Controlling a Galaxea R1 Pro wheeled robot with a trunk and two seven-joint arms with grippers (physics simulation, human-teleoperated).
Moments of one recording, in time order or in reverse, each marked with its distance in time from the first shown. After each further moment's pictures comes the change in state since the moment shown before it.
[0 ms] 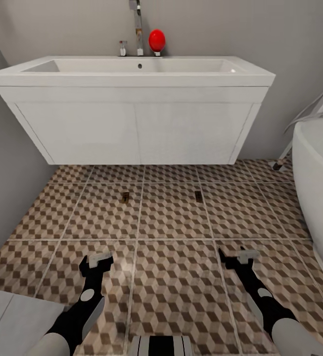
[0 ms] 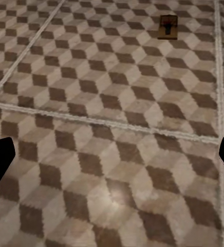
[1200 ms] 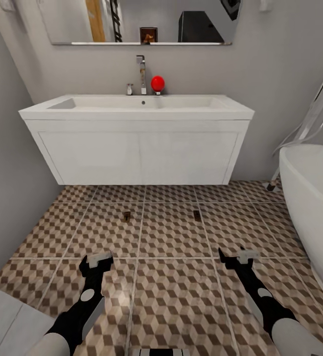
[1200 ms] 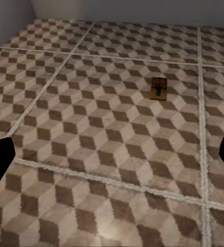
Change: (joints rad) left arm 0.000 0.000 -0.002 0.000 0.000 0.000 0.002; right arm 0.000 0.000 0.002 0.000 0.002 0.000 0.000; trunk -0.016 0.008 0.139
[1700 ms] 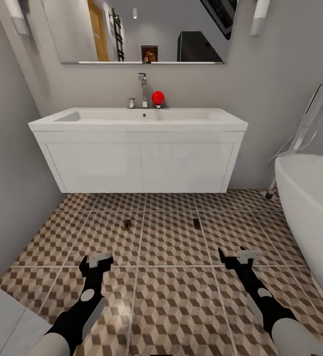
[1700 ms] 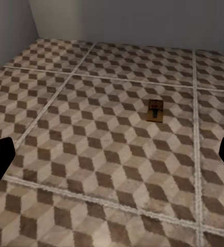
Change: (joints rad) left arm 0.000 0.000 0.000 0.000 0.000 0.000 0.001; right arm 0.000 0.000 0.000 0.000 0.000 0.000 0.000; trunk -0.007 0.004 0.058
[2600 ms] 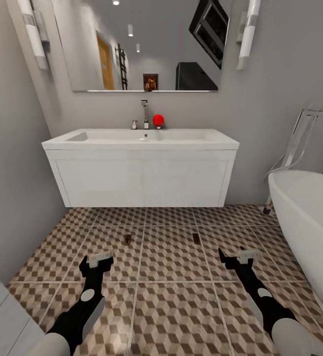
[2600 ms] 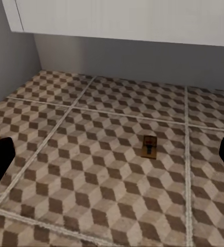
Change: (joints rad) left arm 0.000 -0.001 0.000 0.000 0.000 0.001 0.001; right arm 0.000 0.000 0.000 0.000 0.001 0.000 0.000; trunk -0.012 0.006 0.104
